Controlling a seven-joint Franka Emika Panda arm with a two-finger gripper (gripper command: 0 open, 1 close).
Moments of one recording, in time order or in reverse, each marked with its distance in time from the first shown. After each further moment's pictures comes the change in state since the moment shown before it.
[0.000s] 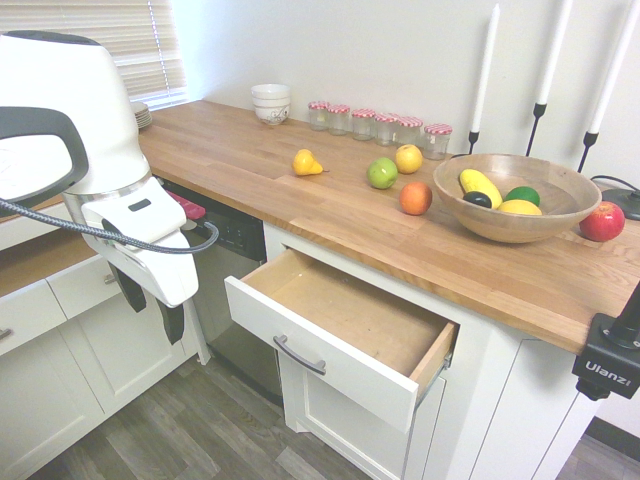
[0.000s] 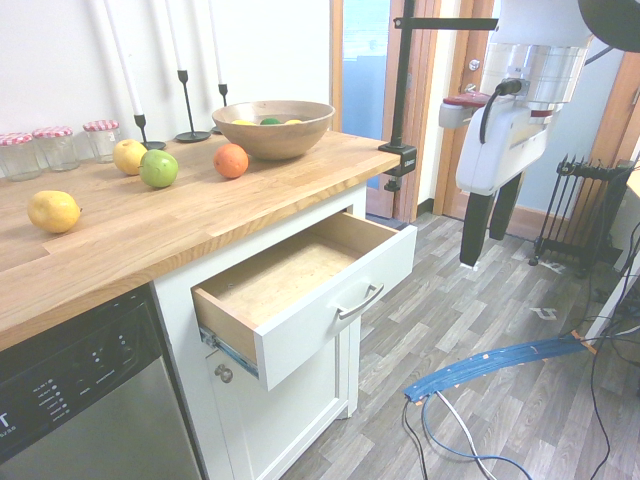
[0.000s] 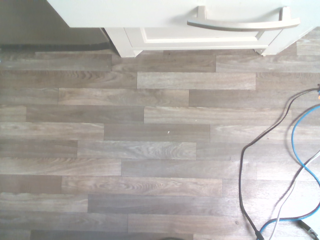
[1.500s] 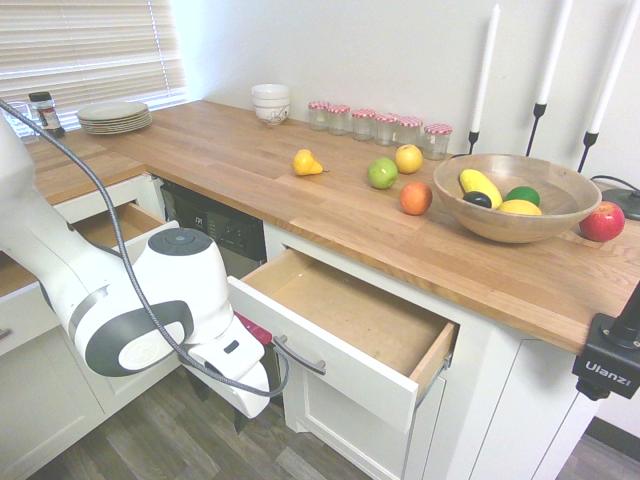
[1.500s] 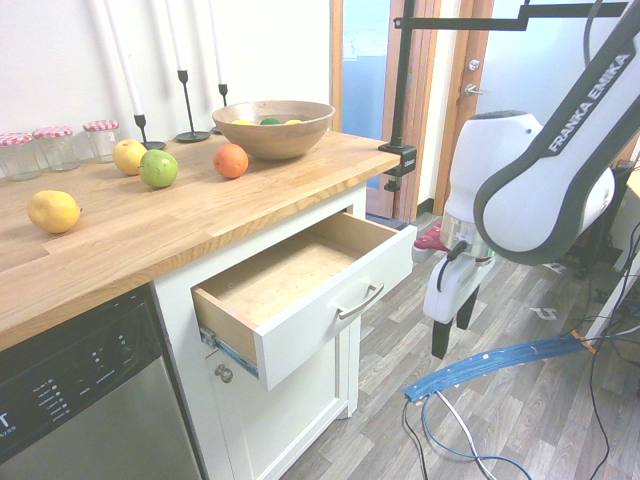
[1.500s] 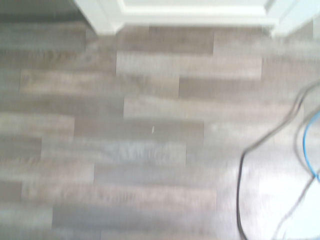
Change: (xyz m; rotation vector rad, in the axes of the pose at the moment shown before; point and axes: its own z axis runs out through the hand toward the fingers) arm 0.059 0.010 0.211 0.002 -0.001 -0.032
